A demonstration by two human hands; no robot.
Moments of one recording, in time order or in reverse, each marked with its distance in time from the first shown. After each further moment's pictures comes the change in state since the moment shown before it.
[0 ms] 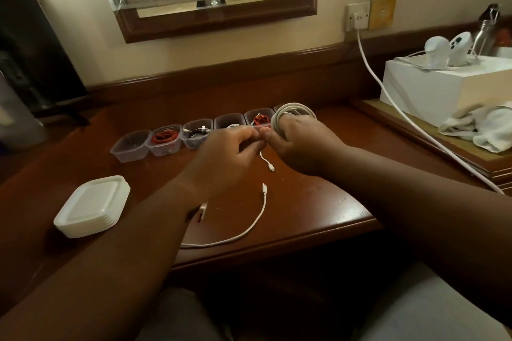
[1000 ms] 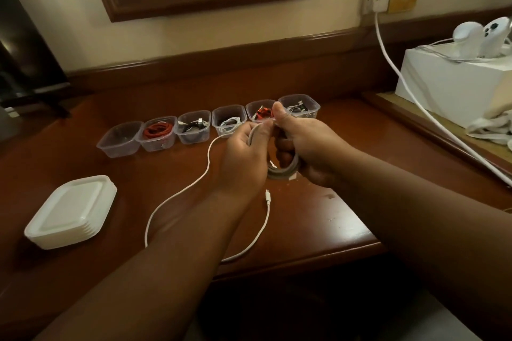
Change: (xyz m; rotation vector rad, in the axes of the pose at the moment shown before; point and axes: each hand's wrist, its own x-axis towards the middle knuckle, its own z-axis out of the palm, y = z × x) left_hand 0.038 -0.031 0.070 -0.701 0.320 -0.363; right_hand 0.039 0.024 0.040 1.271 -0.160 0.532
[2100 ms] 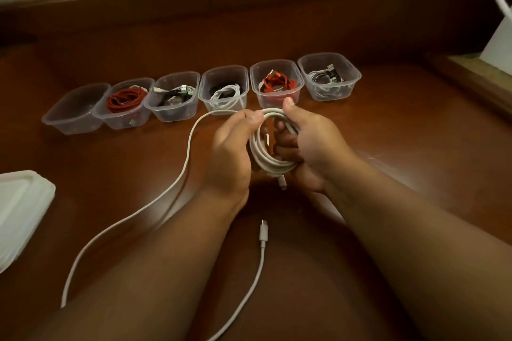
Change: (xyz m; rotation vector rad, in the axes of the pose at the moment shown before) left_hand 0.095 -0.104 0.015 -0.338 0.097 -0.259; right_hand 0.138 0.067 -0.038 0.311 -0.032 0.118
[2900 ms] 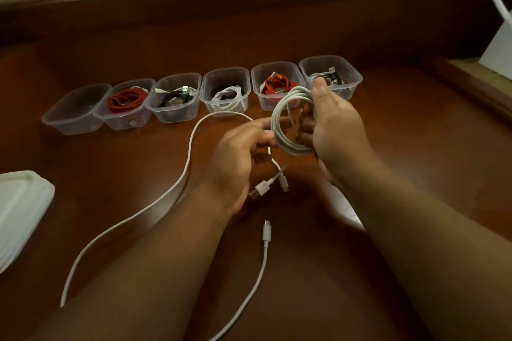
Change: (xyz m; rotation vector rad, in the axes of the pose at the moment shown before) left_hand -0.001 0.006 -0.009 0.132 -0.211 -0.153; right_hand -0.009 -0.011 -0.006 -0.261 0.206 -0.337
